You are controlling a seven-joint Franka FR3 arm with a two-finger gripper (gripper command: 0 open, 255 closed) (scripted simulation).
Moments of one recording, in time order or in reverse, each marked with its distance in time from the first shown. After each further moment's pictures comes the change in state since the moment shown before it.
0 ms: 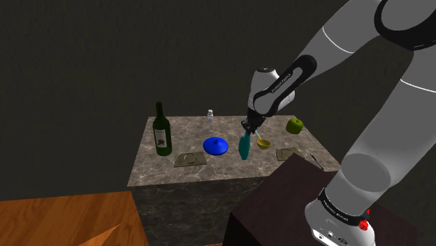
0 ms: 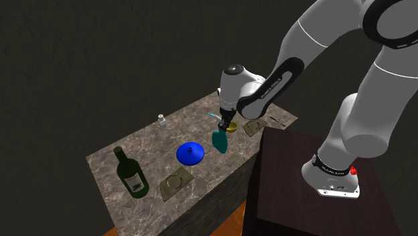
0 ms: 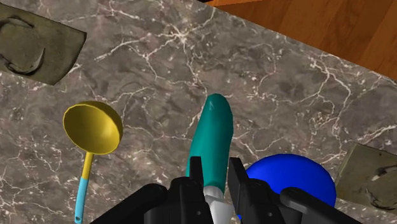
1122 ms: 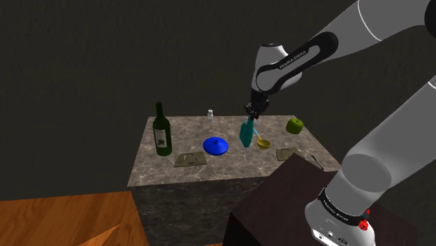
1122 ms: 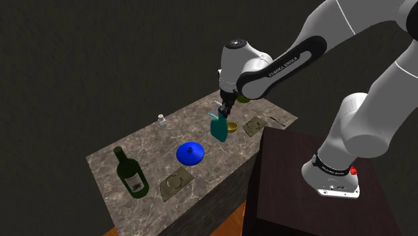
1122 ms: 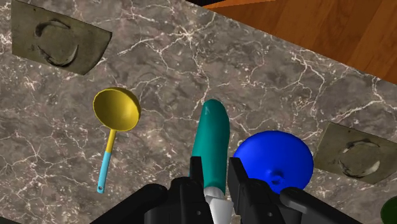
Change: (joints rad) arm 0.011 -0.207 0.005 0.052 0.070 -0.256 -0.070
